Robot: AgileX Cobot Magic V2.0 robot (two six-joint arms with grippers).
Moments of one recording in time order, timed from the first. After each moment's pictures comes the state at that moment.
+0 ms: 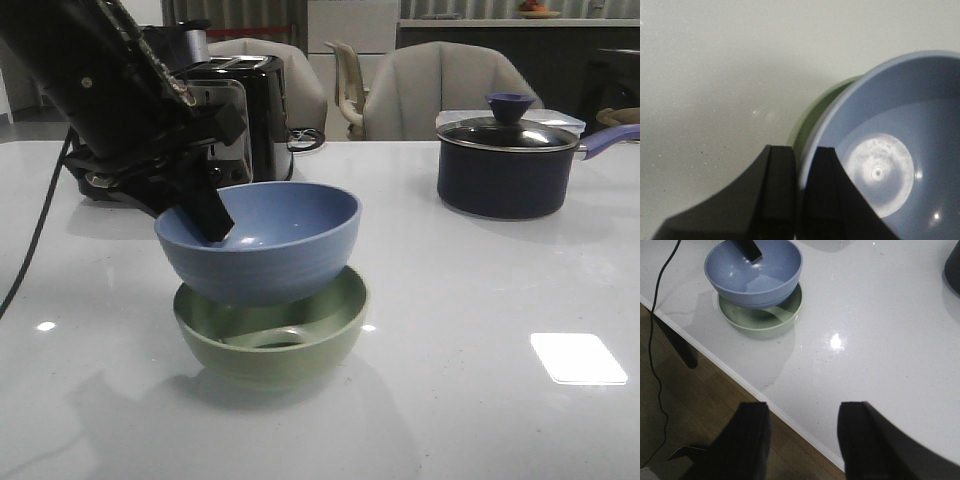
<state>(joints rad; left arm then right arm) -0.40 1.79 -1.26 -0.54 0.79 0.40 0.56 0.52 -0.65 0.08 0.82 -0.07</state>
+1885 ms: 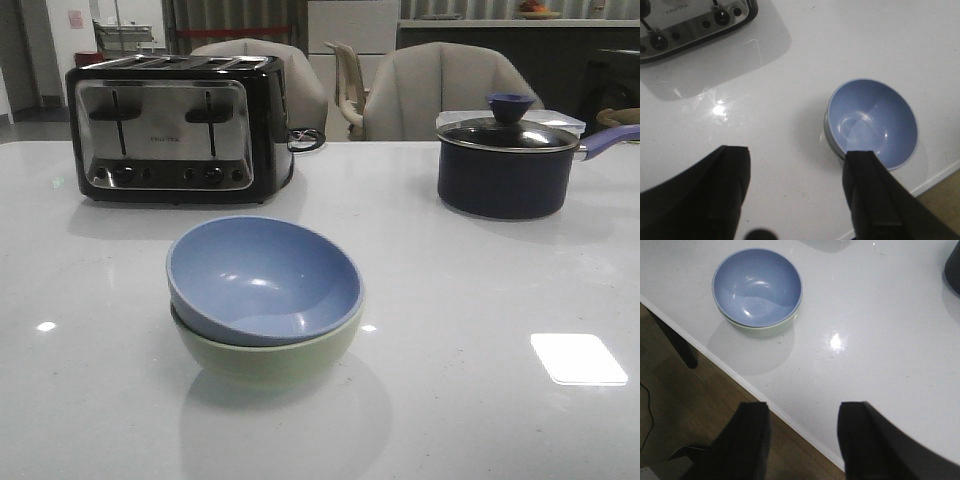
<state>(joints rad) -0.40 1.05 -1.10 -0.16 0.89 0.22 0.56 0.52 -0.65 0.08 0.82 -0.07</state>
